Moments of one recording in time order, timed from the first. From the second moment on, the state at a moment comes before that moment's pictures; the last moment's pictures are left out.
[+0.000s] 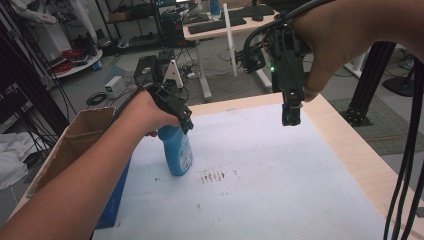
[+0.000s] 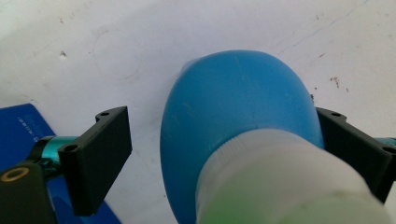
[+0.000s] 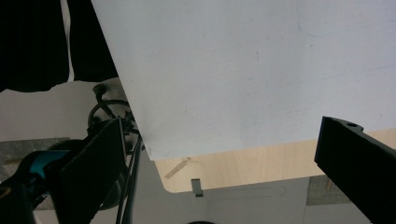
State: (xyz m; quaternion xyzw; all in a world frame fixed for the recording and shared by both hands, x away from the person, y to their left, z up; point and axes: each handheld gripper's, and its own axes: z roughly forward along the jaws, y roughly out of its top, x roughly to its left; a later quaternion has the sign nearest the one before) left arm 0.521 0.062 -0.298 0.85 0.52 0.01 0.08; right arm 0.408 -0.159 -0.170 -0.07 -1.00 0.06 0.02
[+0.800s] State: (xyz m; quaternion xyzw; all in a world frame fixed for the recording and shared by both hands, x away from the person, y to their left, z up) left arm 0.526 0.058 -0.299 0.86 0.51 -0.01 0.06; right arm 0.412 -0.160 -0.174 -0.07 -1.00 0.06 0.02
